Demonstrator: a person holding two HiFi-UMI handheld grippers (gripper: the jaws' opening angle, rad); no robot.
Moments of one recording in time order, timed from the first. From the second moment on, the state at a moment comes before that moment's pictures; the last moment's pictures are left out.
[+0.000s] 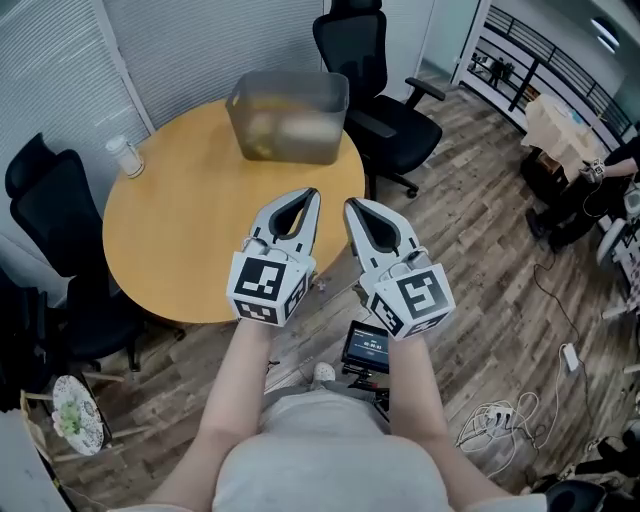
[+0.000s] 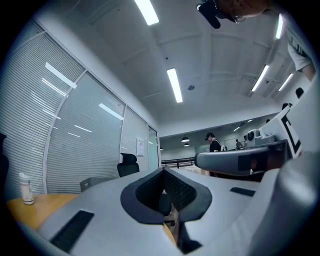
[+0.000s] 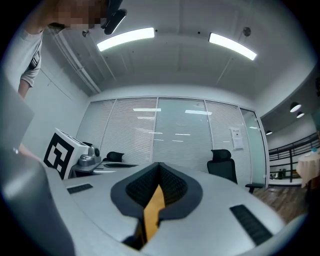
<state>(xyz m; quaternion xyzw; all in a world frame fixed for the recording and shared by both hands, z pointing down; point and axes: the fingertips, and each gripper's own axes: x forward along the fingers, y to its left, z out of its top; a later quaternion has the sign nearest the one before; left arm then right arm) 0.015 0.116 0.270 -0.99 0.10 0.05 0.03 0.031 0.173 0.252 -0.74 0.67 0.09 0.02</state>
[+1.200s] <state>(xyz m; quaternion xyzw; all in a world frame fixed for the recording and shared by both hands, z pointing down) 0.101 0.028 0.286 -0.99 0.15 0.05 0.02 0.123 0.088 0.259 -0.71 0.69 0.10 0.02</state>
